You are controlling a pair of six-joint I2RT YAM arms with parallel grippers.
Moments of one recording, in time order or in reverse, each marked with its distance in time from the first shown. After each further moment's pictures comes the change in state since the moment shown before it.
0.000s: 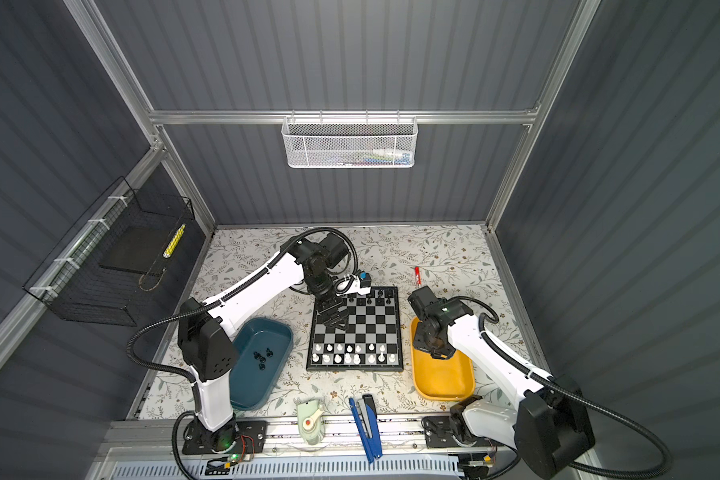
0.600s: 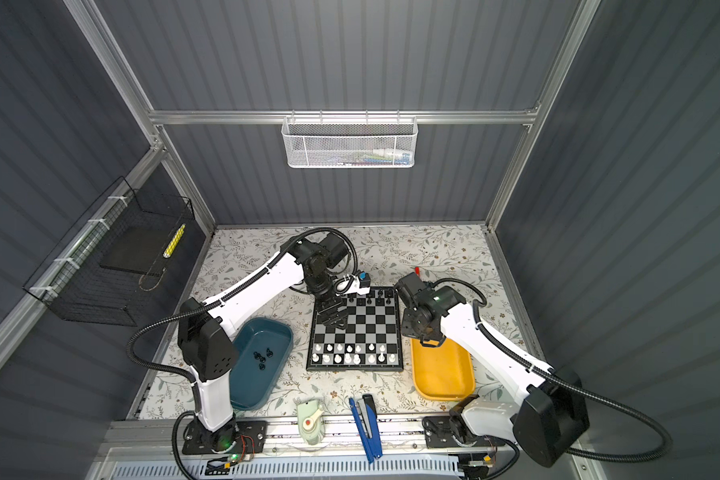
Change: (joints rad) left arm 0.000 0.000 0.000 0.000 -0.031 0.003; right arm 0.119 0.070 0.201 -0.037 0.014 0.003
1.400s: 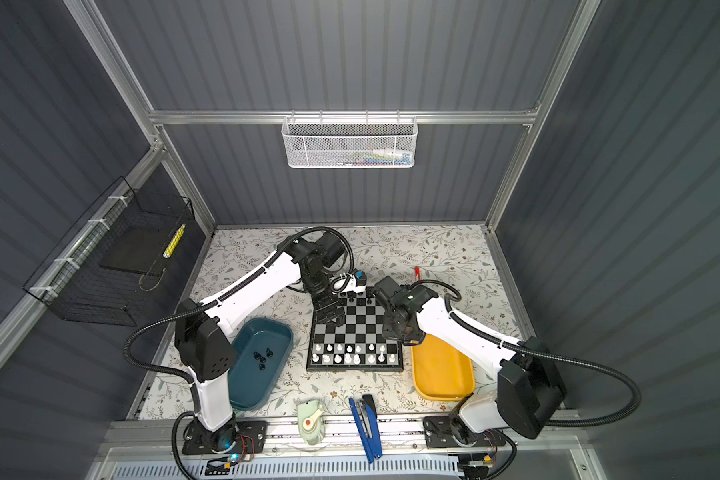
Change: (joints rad) left arm 0.045 -0.017 -0.016 0.008 -0.050 0.003; right arm 0.120 0.148 0.024 0.083 -0.034 0.046
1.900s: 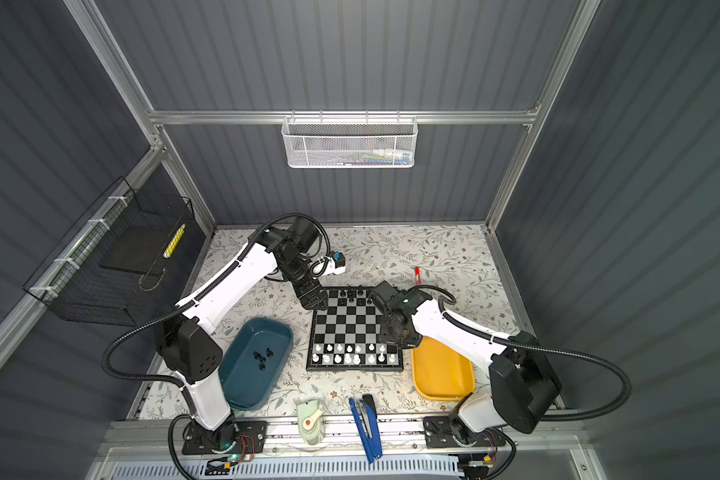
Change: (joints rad) left arm 0.119 -0.070 0.000 0.000 0.000 0.000; right arm 0.013 0.029 -0.053 0.054 -0.037 0.006
